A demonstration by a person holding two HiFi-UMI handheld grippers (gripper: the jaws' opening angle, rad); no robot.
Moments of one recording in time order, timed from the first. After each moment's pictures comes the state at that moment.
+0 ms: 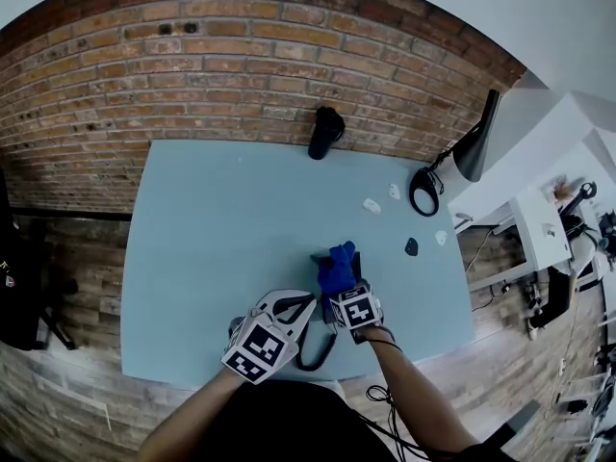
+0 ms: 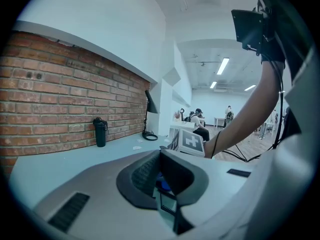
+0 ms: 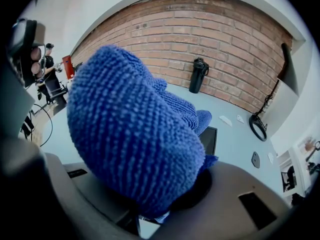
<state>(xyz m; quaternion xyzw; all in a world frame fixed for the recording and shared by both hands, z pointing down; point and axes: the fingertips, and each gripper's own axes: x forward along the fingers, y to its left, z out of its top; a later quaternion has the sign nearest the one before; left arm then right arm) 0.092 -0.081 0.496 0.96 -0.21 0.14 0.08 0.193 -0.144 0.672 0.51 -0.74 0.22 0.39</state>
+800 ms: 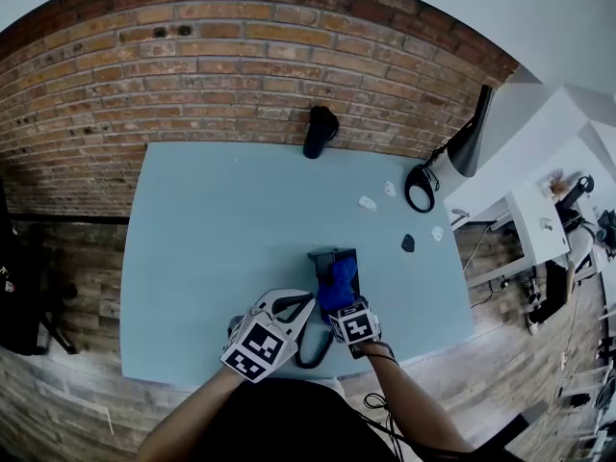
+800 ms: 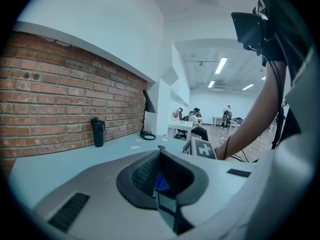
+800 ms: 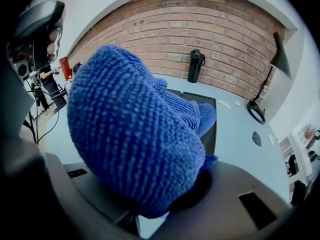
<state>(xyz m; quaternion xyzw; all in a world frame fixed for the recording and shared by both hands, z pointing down) 0.094 -0.074 0.497 0.97 -0.20 0.14 0.07 0.197 -0.092 0.697 0.52 -0.72 0.25 0.39</state>
